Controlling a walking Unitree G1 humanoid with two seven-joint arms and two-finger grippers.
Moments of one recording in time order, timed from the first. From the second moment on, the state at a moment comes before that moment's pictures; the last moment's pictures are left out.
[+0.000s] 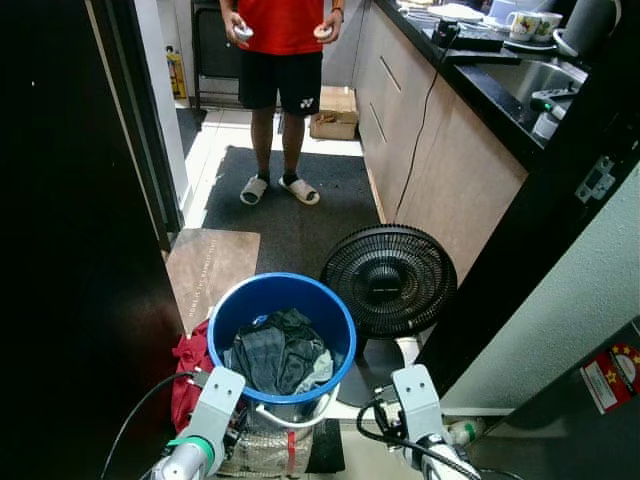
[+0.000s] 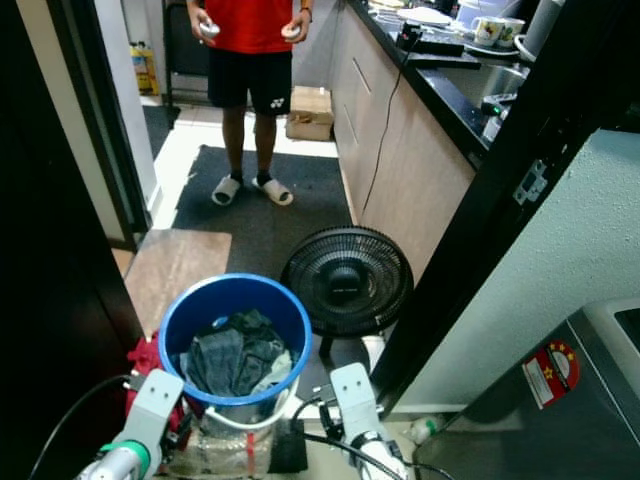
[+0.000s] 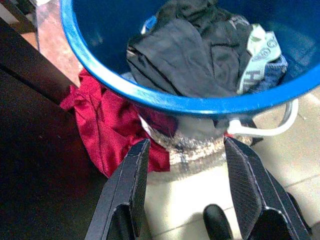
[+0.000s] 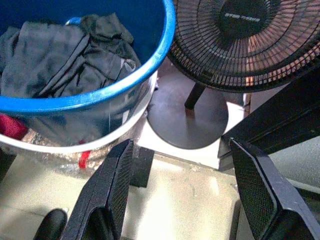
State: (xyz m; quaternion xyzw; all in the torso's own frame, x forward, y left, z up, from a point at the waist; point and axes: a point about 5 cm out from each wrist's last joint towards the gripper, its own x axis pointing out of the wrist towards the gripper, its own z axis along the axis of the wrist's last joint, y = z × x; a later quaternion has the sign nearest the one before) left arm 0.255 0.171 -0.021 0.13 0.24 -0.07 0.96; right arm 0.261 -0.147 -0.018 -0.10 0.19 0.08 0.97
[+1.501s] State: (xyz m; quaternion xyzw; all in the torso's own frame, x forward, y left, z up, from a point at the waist) left arm 0.303 0.142 0.028 0.06 0.15 -0.08 0.98; right arm 0.267 -0.196 -0.004 -0.17 0.16 0.04 0.97
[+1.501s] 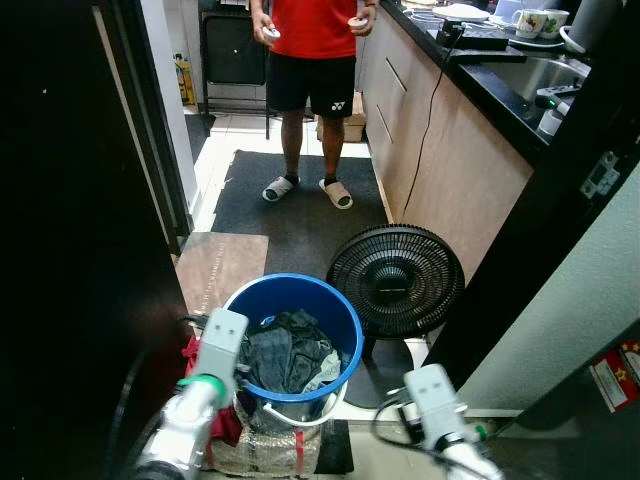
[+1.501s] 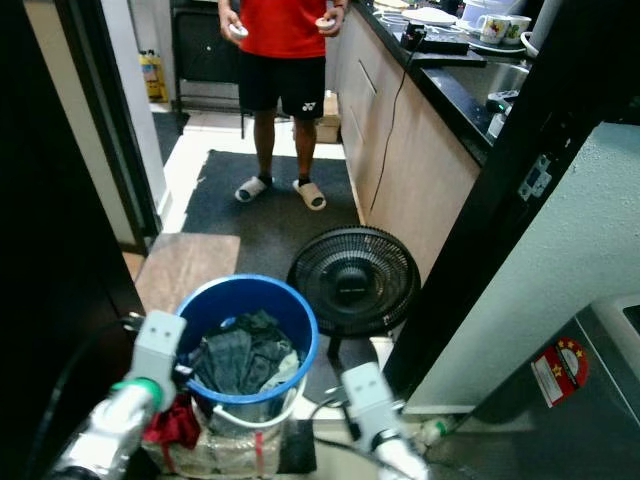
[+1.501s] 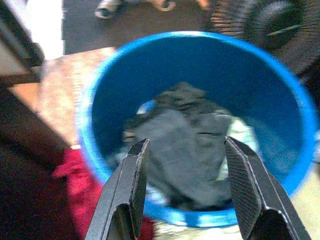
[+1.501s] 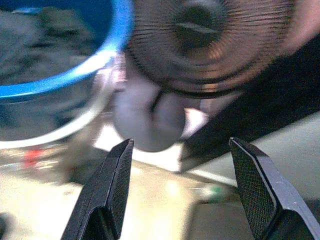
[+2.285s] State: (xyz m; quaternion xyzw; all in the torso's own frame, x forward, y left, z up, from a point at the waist) left arm 0.314 0.230 0.076 0.14 0.07 -0.01 0.99; right arm 0.290 -0.185 0.019 -0.13 0.11 0.02 0.98
